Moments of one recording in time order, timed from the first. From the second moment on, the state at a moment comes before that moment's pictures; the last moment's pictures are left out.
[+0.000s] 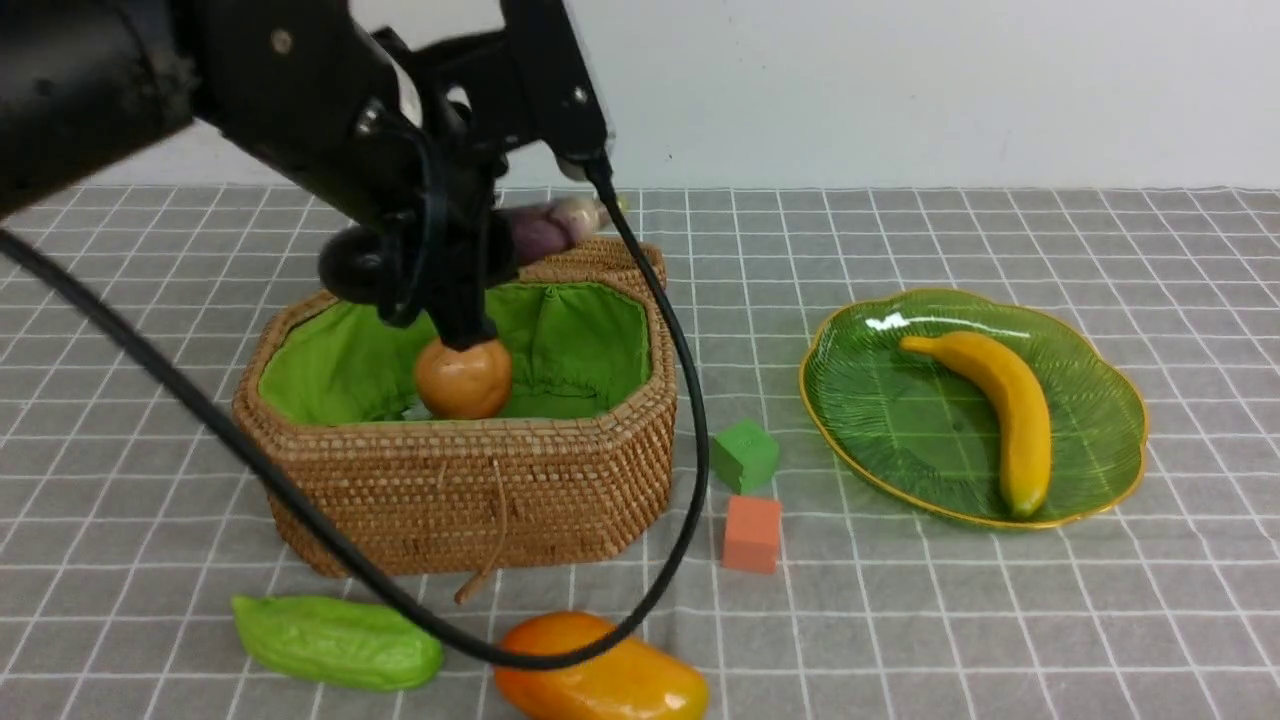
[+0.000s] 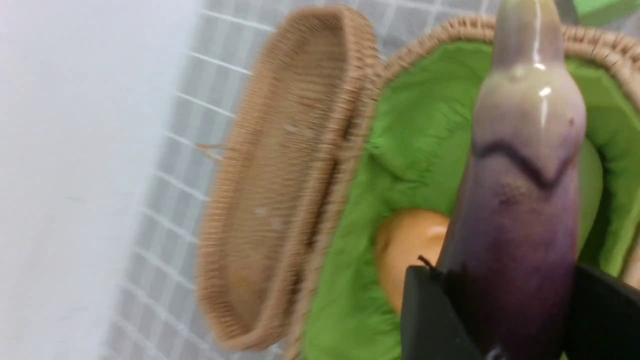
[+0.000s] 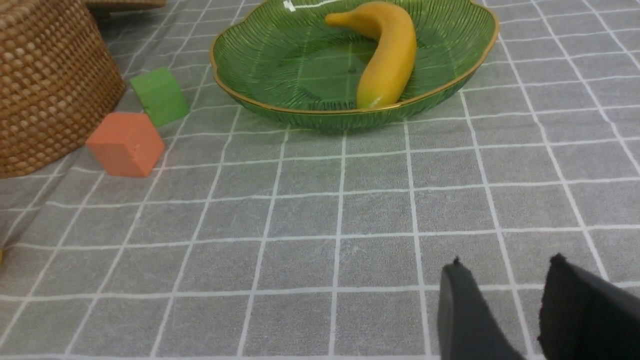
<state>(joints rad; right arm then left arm) 0.07 -0.01 0.01 0.13 0.40 0.00 -0.49 1.65 -1.50 0.20 0.77 0.72</state>
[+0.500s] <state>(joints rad) 0.07 -0.01 0.01 0.13 0.39 0.00 -0.49 1.77 -1.50 0.21 0.85 0.58</state>
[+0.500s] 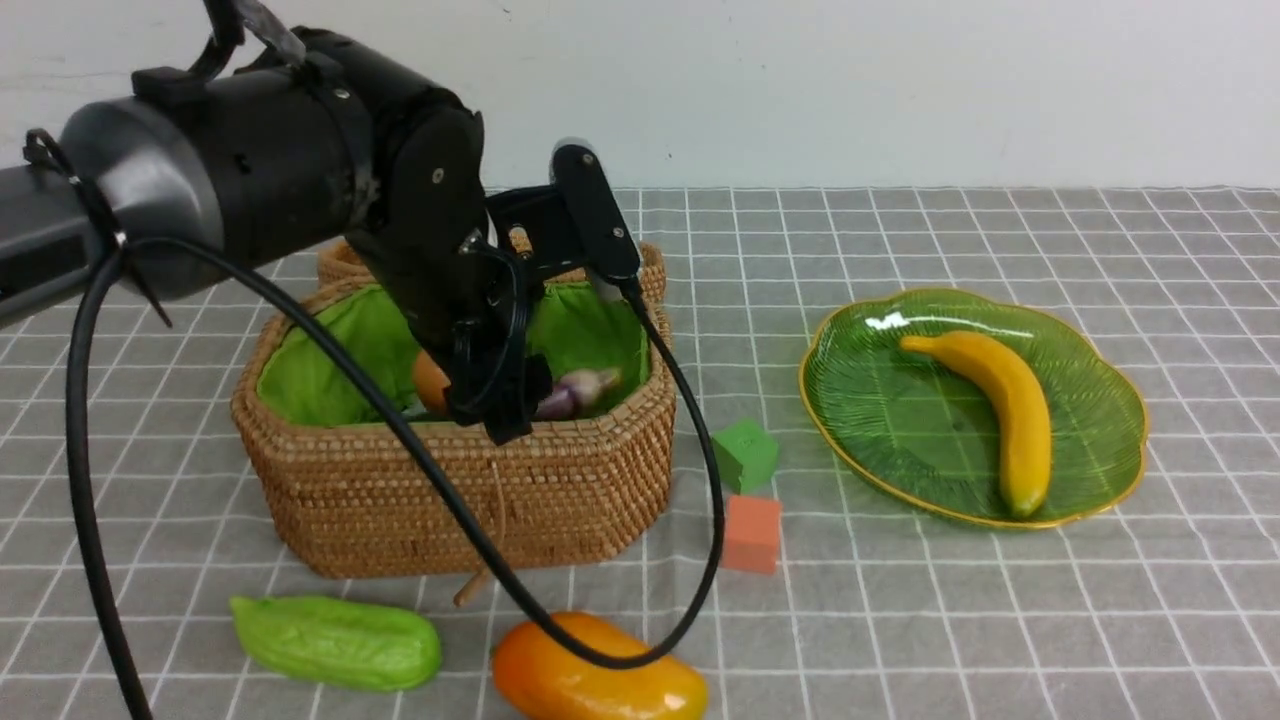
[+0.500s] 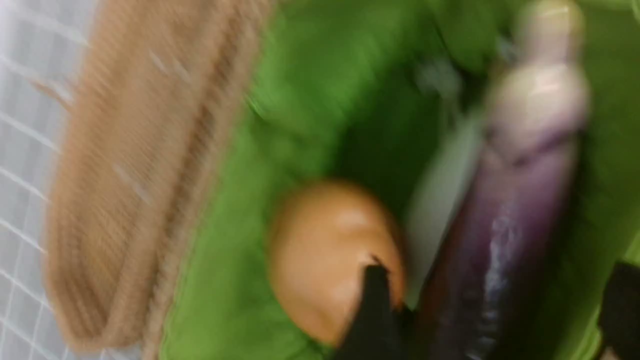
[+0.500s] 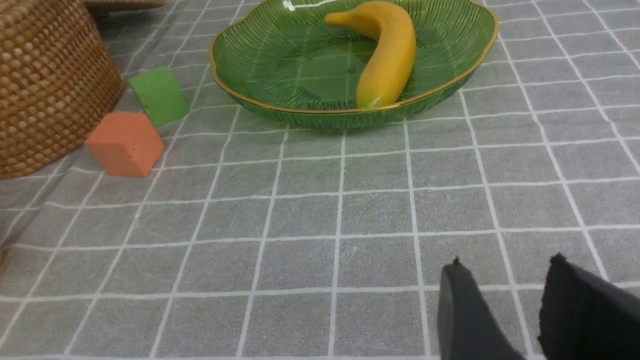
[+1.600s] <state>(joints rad) 0.07 -0.01 0.01 0.13 0.39 0.00 -0.45 1.56 -0.86 0.17 0.66 0.82</state>
